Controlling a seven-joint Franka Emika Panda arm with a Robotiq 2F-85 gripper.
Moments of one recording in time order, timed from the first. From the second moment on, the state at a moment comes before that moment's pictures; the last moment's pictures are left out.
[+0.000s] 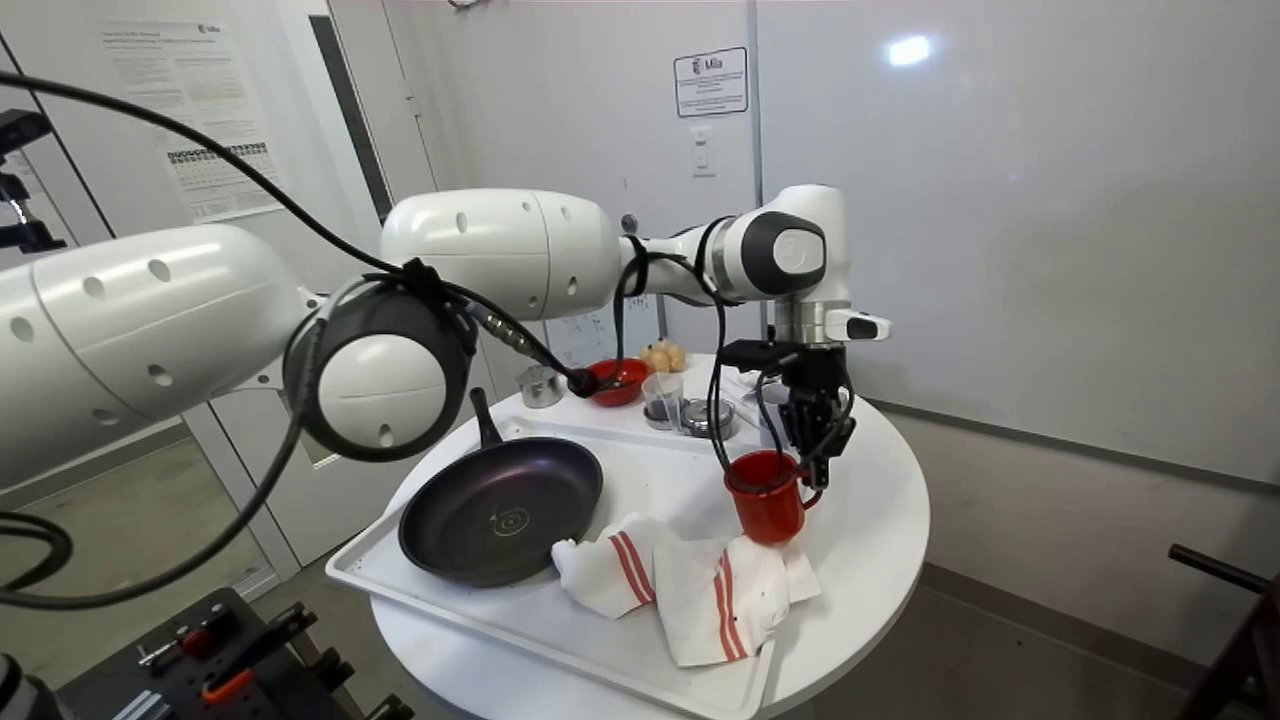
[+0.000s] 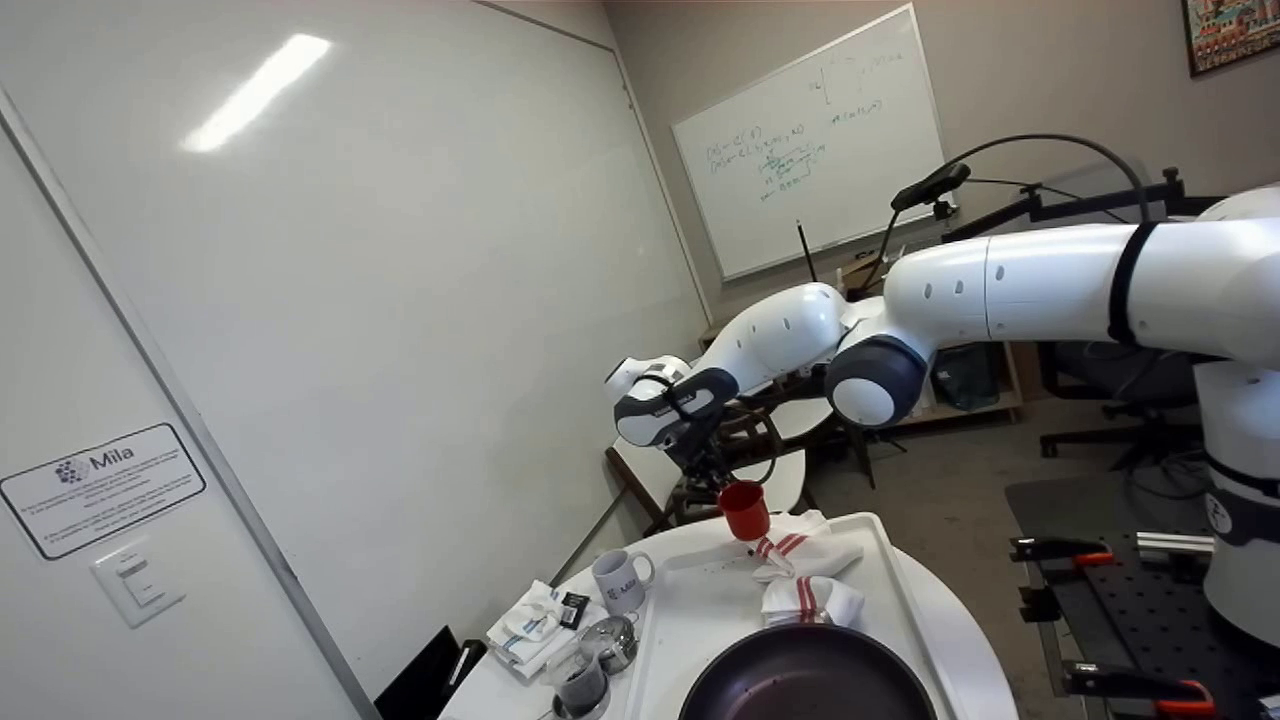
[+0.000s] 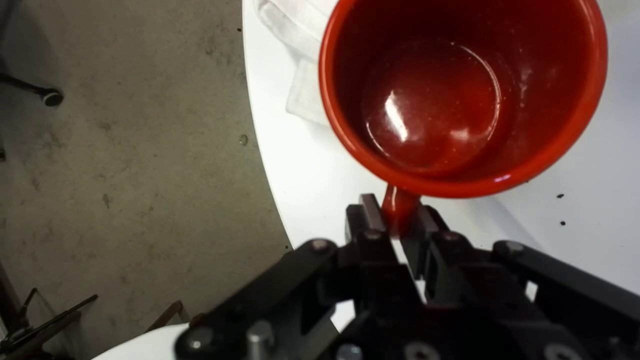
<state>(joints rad) -0.35 1.43 -0.19 -0.37 -0.09 1.56 0.25</state>
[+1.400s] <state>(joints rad) -0.23 1.44 -0.19 -0.37 -0.09 1.58 0.19</state>
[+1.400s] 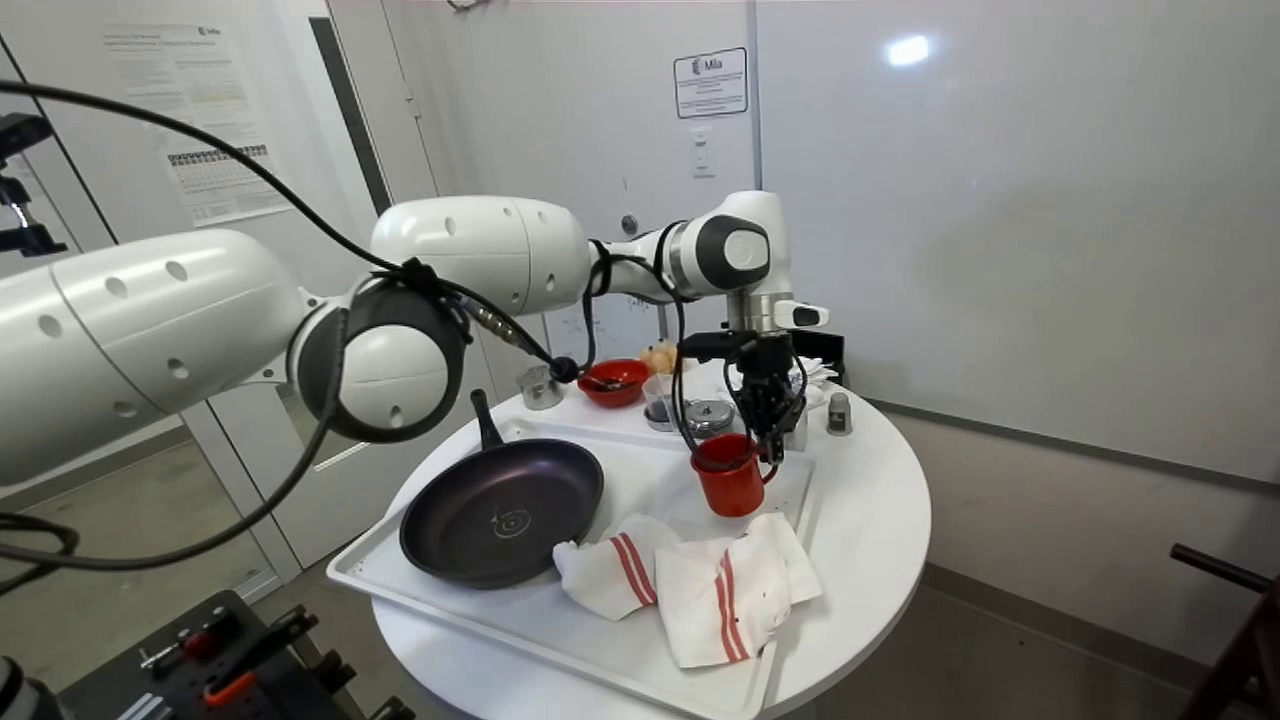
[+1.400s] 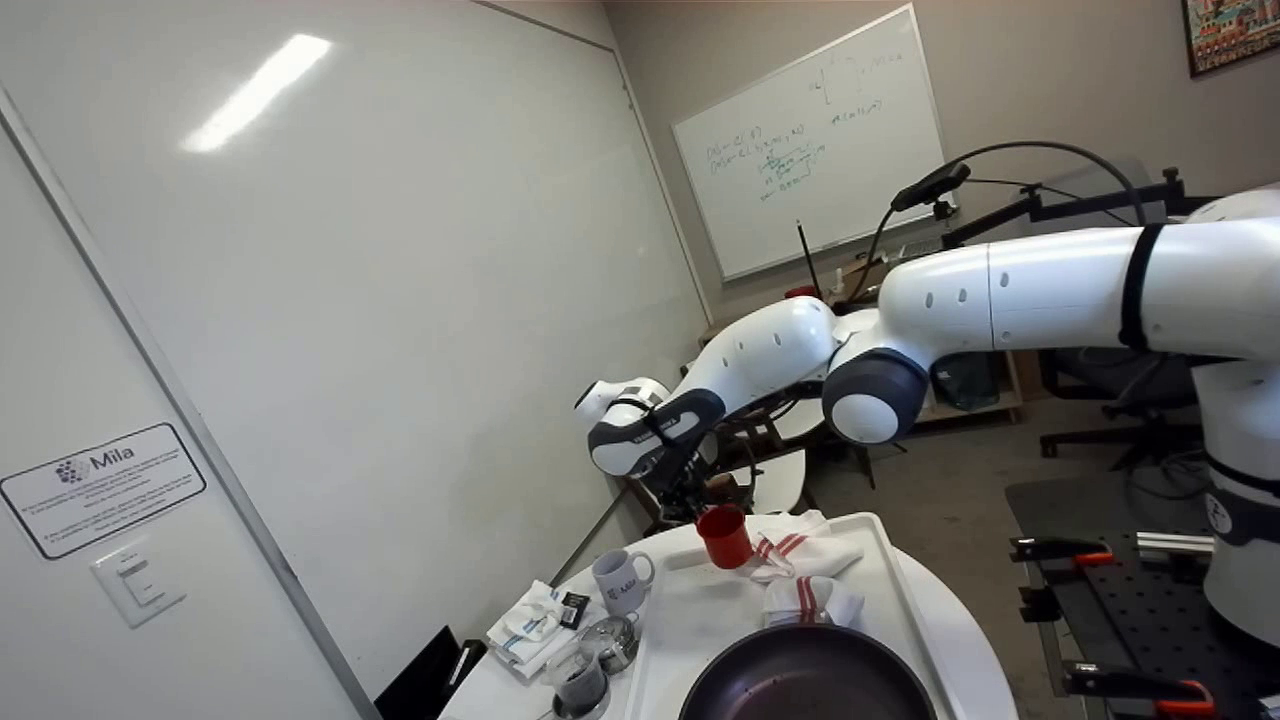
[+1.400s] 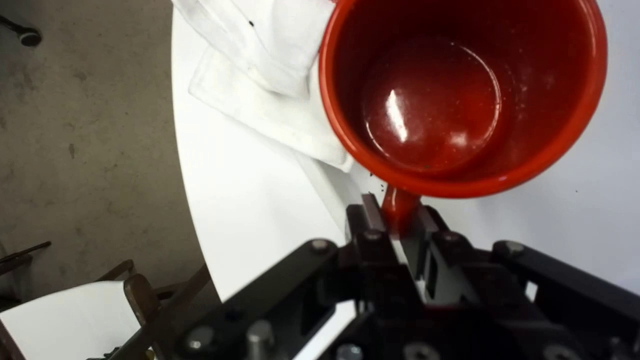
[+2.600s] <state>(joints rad) -0.08 1.44 -0.16 -0.37 -0.10 1.61 0.11</state>
